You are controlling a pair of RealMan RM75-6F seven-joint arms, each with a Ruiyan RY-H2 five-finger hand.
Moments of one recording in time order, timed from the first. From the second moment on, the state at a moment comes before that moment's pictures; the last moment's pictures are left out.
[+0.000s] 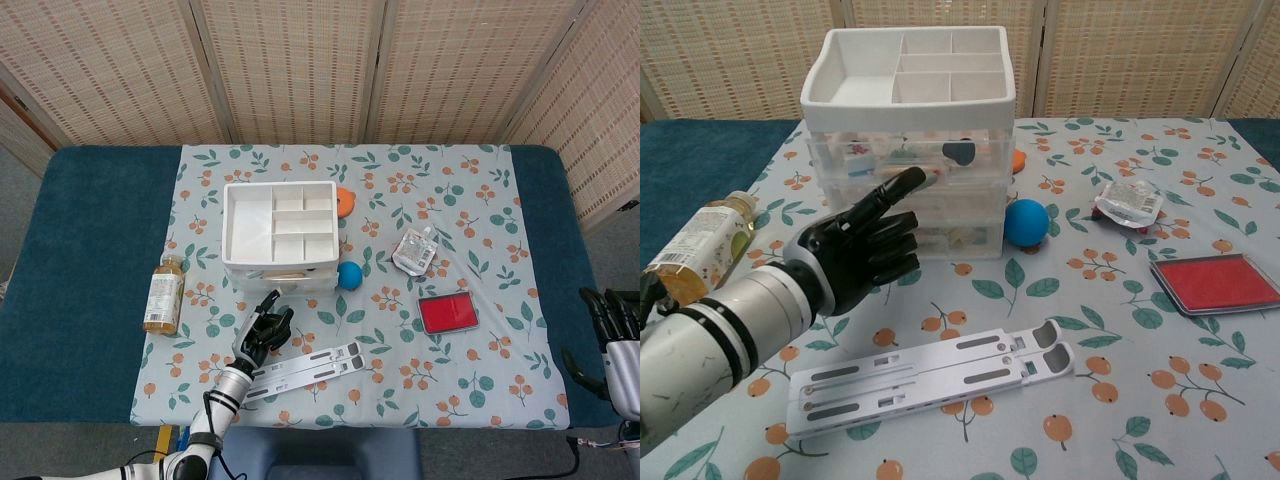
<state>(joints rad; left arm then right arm) -0.44 -1.92 -0.36 -1.59 1.14 0.91 -0.94 -0.02 -1.05 0.05 -1.65 -1.58 1.62 0.08</state>
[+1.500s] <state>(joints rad) -0.50 -1.53 -0.22 -1.68 1.37 1.12 -0.09 -0.03 -1.05 0.05 -1.64 -1.60 1.63 0.10</state>
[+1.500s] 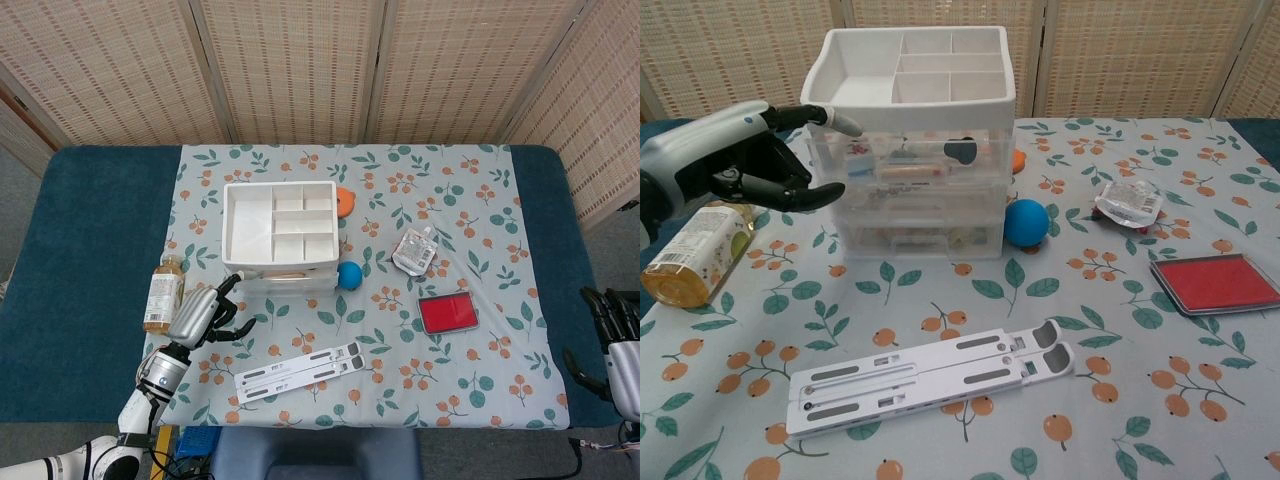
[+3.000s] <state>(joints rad) -0.55 -1.50 -0.16 -1.66 1.41 1.14 -0.06 -0.04 -1.05 0.05 -1.63 -1.58 1.64 0.12</state>
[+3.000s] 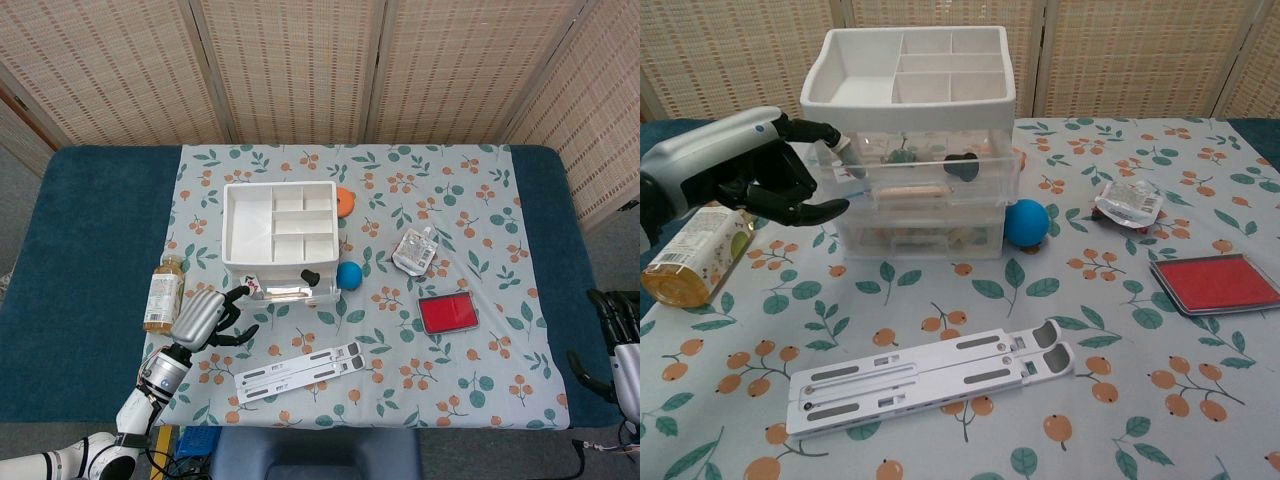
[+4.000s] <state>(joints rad) -0.55 -1.38 -0.09 -1.79 1.46 1.11 -0.04 -0.04 -1.06 0.05 -1.62 -1.58 1.64 0.13</state>
